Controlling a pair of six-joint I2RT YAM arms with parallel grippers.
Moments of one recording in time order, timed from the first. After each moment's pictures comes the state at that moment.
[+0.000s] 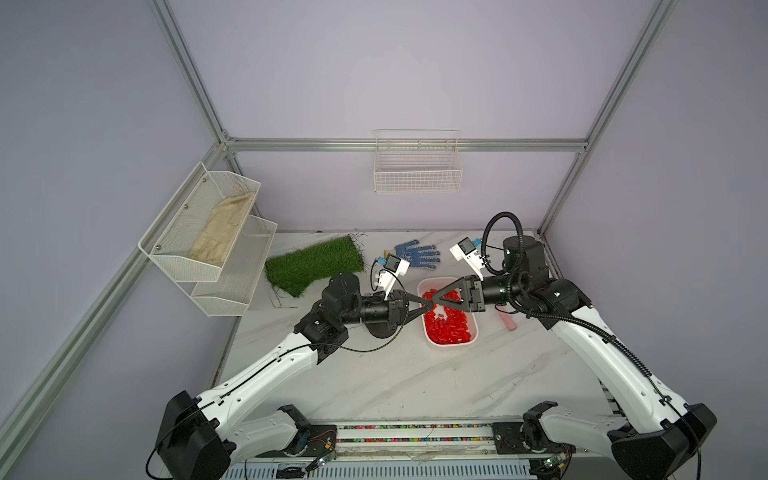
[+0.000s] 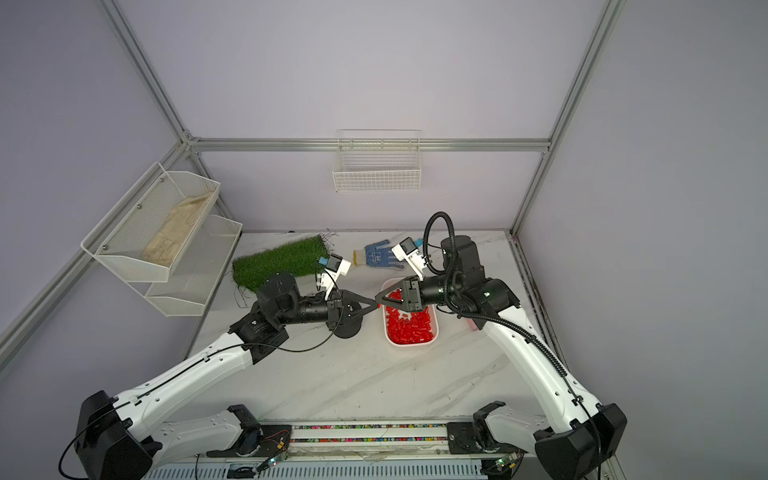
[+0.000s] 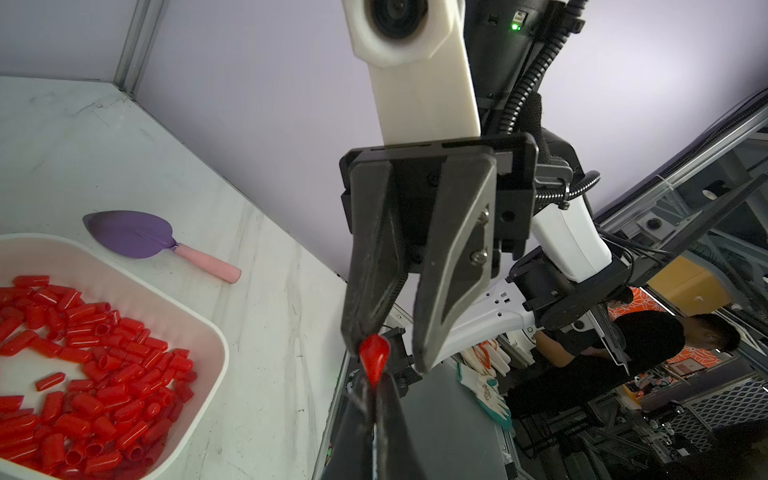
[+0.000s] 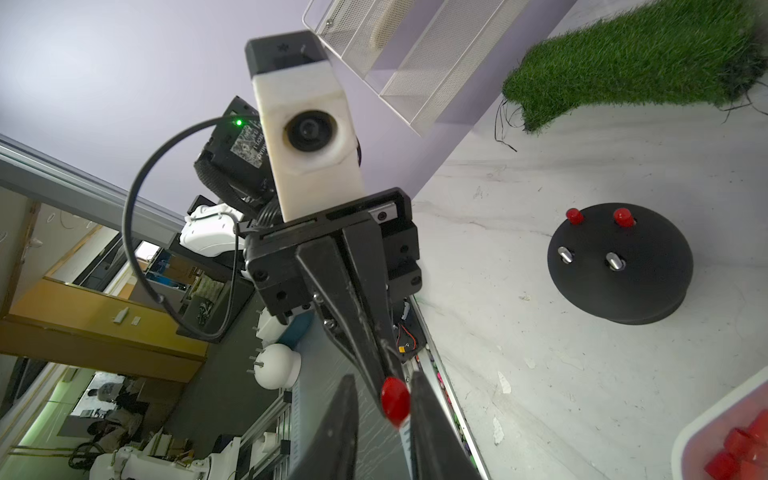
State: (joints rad) left arm -0.68 1.16 0.91 0.20 0.76 -0.67; right arm 0.43 1.19 1.27 -0.59 -1.03 0.38
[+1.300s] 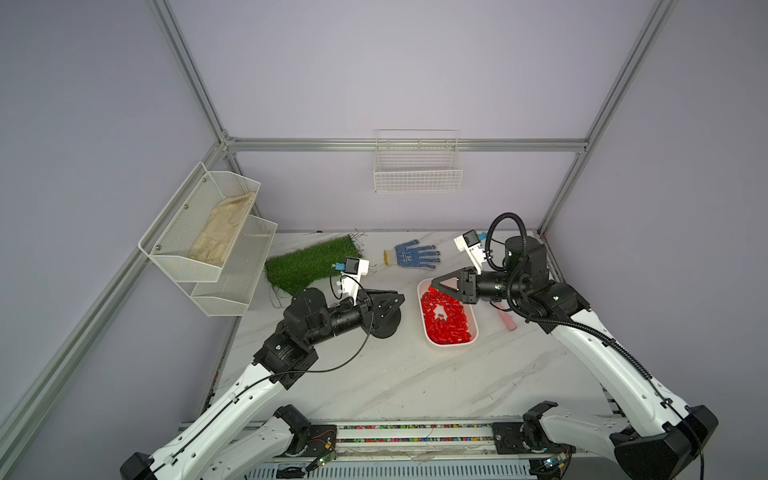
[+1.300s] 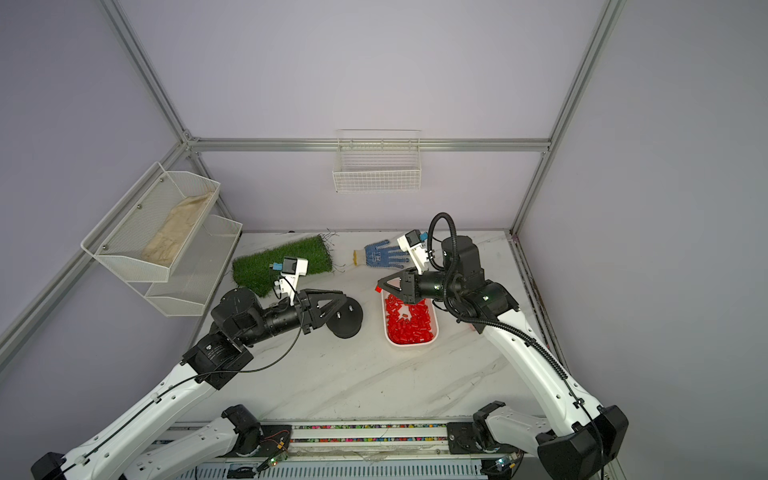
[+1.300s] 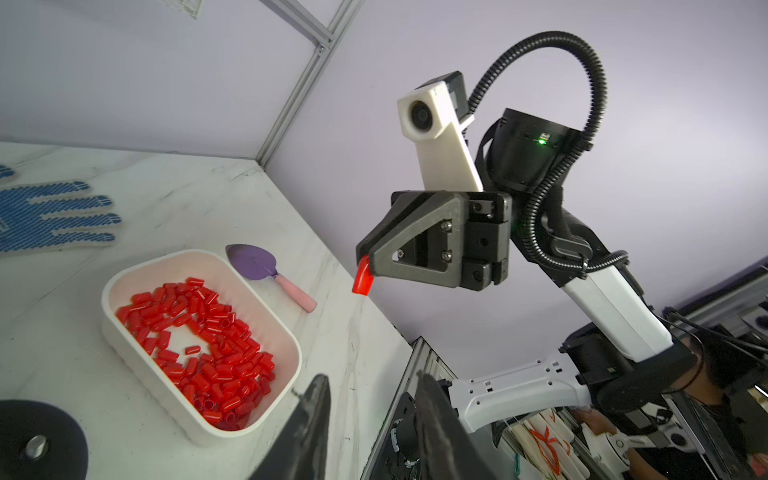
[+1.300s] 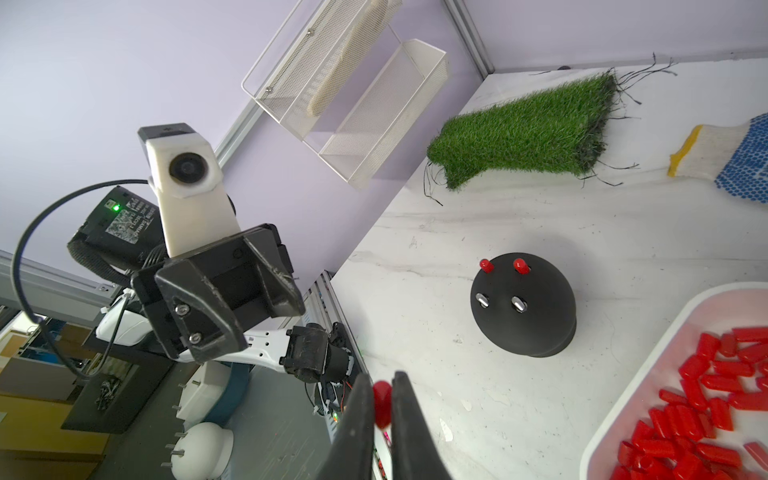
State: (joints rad) left arm -0.63 0.86 0.86 -0.06 0.43 -0.67; right arm 0.45 1.18 1.24 -0.45 -0.76 0.43
